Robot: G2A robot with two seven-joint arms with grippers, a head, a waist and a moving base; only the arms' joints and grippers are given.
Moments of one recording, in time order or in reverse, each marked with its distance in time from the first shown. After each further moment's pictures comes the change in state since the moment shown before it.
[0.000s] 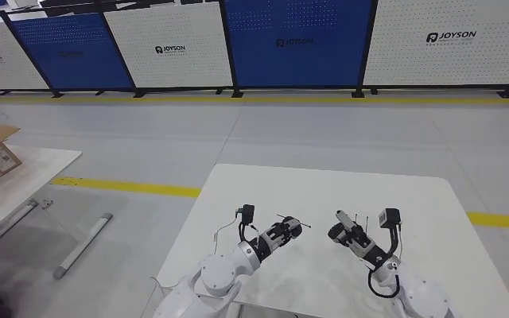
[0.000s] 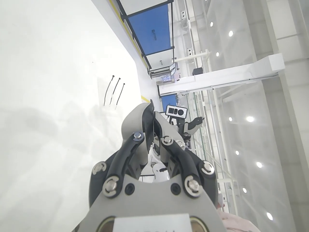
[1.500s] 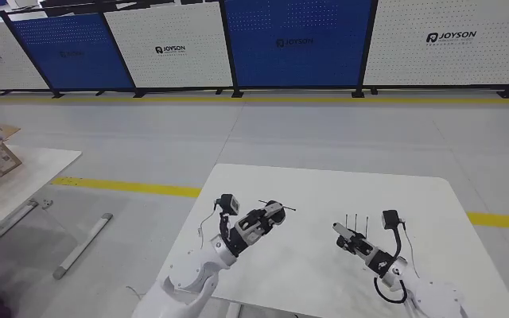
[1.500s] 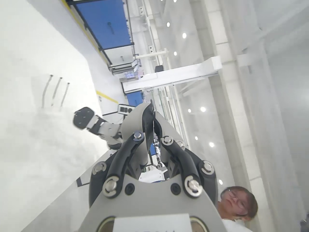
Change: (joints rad) left arm 0.135 0.031 -0.224 -0.176 -0.287 -0.186 -0.173; right arm -0.018 0.028 0.067 -0.027 -0.213 0.021 0.122
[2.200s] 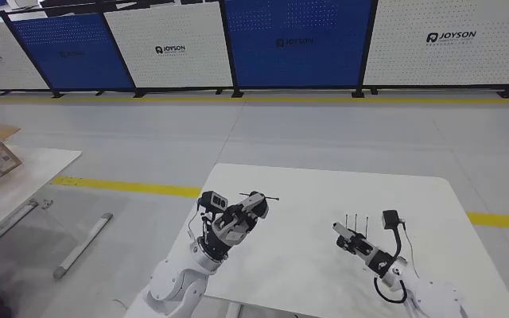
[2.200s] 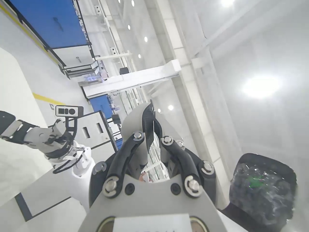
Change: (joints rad) left arm 0.089 0.003 -0.077 -0.124 -0.180 -0.076 -0.027; right arm 0.000 0.000 0.000 0.000 0.000 0.000 0.000
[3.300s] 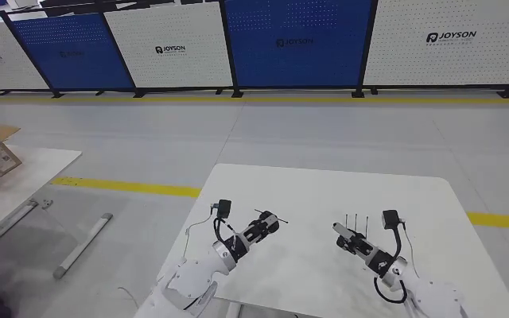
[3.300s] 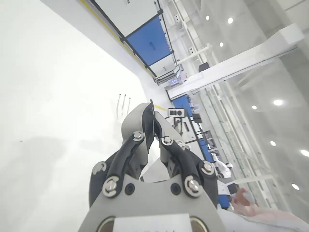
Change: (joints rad) left arm -0.088 0.009 0.121 0.197 0.684 0.156 0.127; right arm 0.000 0.000 0.000 0.000 0.000 0.000 0.000
